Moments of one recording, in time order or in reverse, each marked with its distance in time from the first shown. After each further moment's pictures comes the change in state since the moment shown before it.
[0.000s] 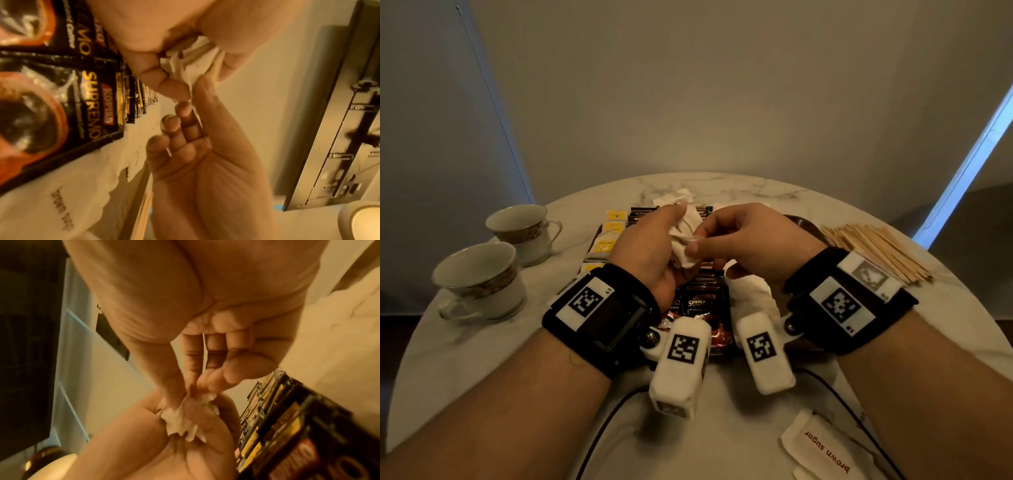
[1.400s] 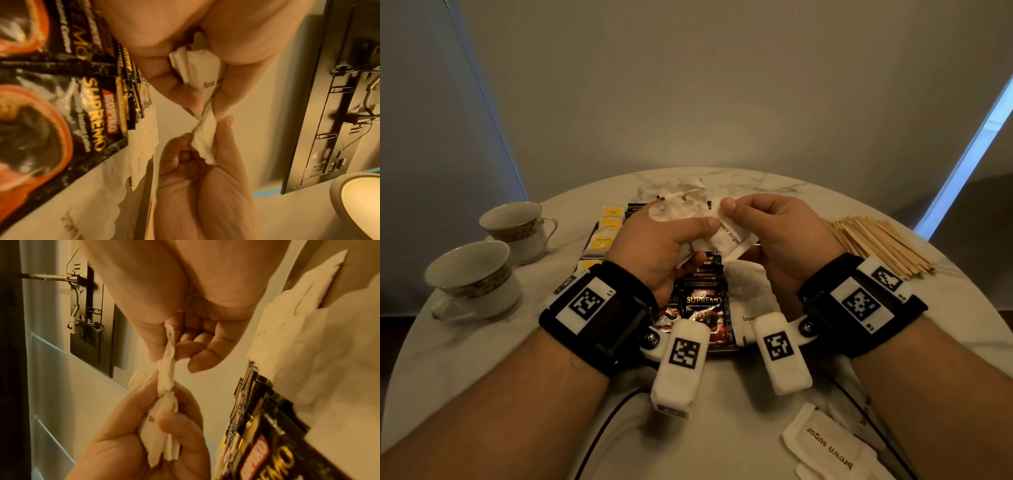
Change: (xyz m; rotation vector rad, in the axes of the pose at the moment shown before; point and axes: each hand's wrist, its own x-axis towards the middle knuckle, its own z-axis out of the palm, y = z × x) left_hand -0.008 -0.005 0.000 0.149 -0.148 0.184; right_hand 0.003 0.032 -0.008 0.522 0.200 -0.119
